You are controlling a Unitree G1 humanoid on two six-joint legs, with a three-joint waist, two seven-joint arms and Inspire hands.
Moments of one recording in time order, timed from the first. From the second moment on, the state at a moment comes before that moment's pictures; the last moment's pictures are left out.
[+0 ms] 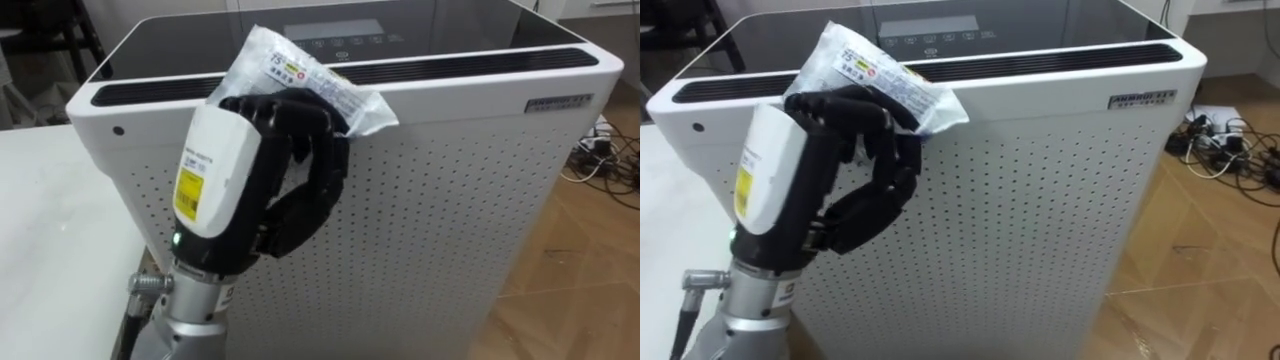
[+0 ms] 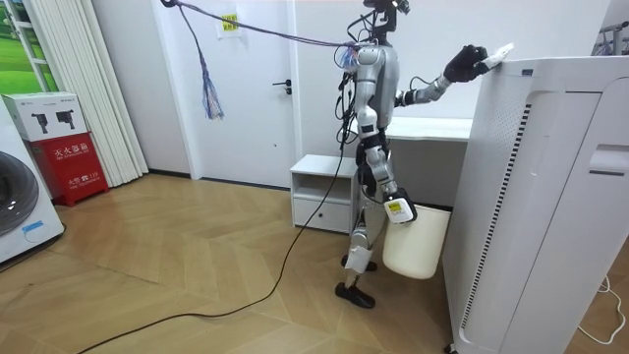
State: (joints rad) left arm -0.15 0.37 -0.32 -0.26 0.52 -0.35 0.52; right arm 0.01 -0.28 0.22 1.16 0.35 -0.13 0.14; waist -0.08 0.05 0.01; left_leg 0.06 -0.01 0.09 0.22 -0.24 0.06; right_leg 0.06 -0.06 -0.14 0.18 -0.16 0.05
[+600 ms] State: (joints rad) left arm -0.16 0.23 -0.40 -0.45 -0.54 -0.27 -0.10; right arm -0.06 -0.27 0.31 1.17 0.34 -0.13 0.18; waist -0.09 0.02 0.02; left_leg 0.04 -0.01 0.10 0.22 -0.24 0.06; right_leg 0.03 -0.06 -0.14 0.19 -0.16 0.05
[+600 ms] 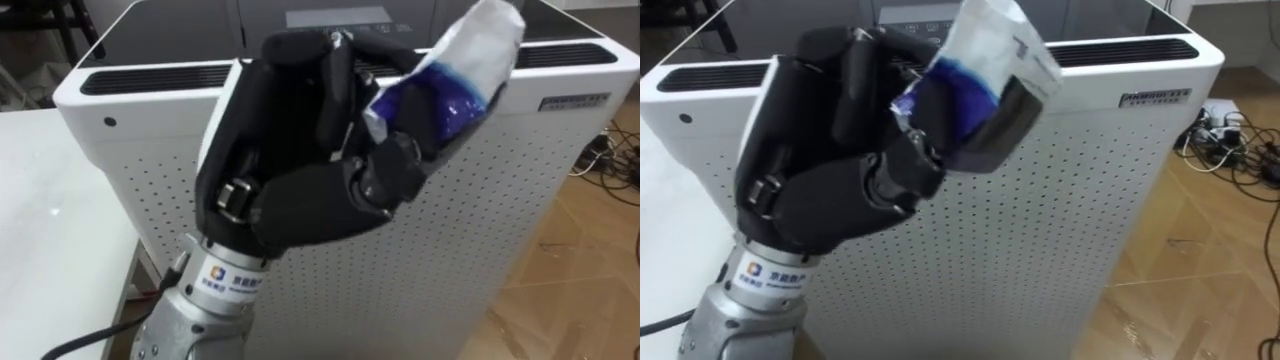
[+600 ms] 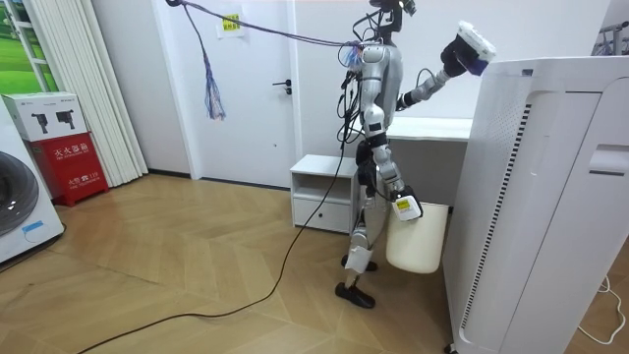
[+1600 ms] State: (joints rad) left arm -0.09 0.26 -0.40 0.03 -0.23 -0.19 -0.20; right arm -0.11 -0.26 0.28 1.18 0.35 -0.11 0.14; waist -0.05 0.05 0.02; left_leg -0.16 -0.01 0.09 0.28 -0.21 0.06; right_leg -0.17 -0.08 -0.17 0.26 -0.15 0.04
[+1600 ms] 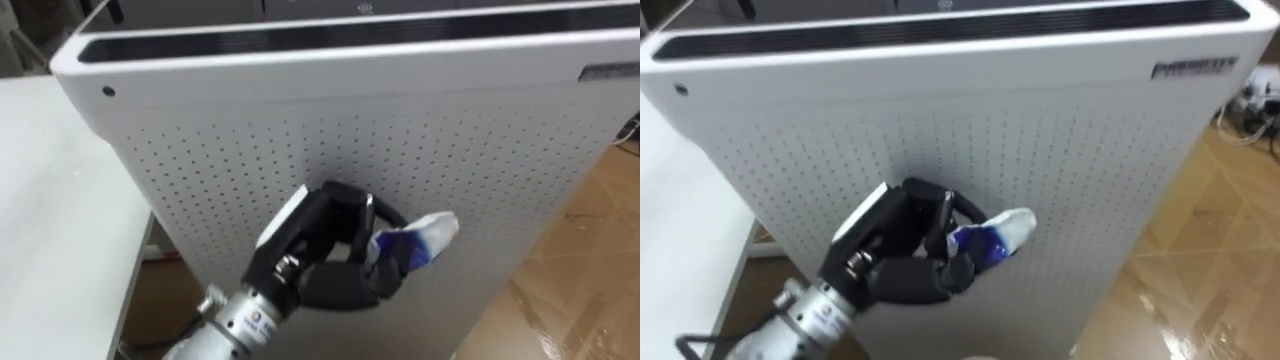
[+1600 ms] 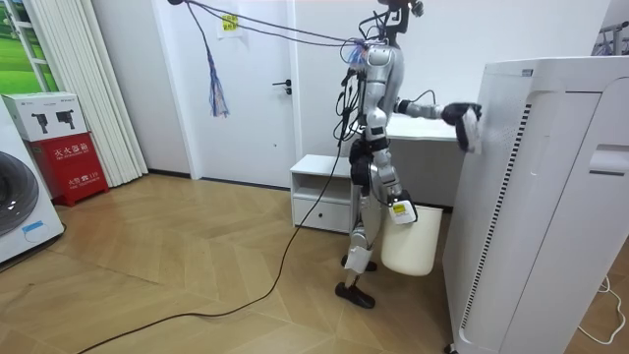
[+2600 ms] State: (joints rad) left arm -0.15 0.16 -0.54 0.76 -0.03 -0.25 -0.10; right arm -0.27 -0.21 0.29 1.20 0.36 -0.11 0.12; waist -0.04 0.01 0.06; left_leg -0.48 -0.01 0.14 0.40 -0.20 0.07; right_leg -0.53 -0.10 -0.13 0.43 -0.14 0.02
